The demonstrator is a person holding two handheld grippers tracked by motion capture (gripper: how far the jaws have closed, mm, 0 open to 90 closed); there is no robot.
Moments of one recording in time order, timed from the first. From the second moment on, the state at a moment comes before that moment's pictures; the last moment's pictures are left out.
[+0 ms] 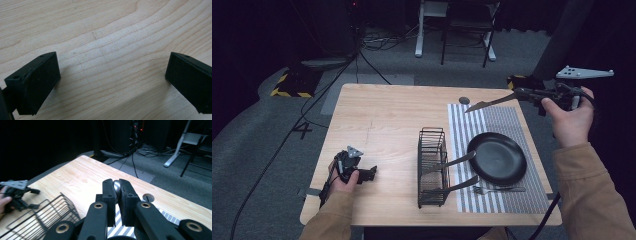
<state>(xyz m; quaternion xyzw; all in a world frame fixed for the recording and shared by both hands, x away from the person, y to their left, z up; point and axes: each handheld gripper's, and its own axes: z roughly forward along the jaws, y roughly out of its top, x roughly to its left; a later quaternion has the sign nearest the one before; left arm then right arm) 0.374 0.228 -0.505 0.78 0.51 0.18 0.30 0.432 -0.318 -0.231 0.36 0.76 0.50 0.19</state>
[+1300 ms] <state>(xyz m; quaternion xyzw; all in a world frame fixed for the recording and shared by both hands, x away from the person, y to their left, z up) 0.374 0.228 -0.505 0.78 0.51 0.18 0.30 0.502 -0.307 -0.332 0.42 0.76 0.47 0.16</state>
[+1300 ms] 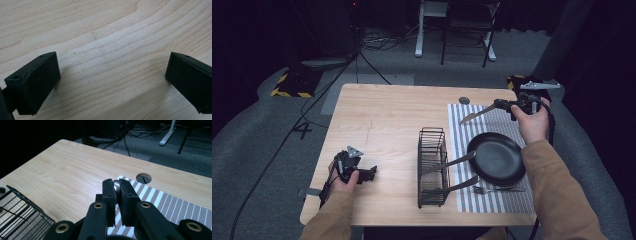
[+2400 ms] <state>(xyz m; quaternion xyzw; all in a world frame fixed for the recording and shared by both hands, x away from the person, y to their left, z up) 0.374 0.228 -0.505 0.78 0.51 0.18 0.30 0.518 -0.338 -0.350 0.49 0.76 0.39 0.19</state>
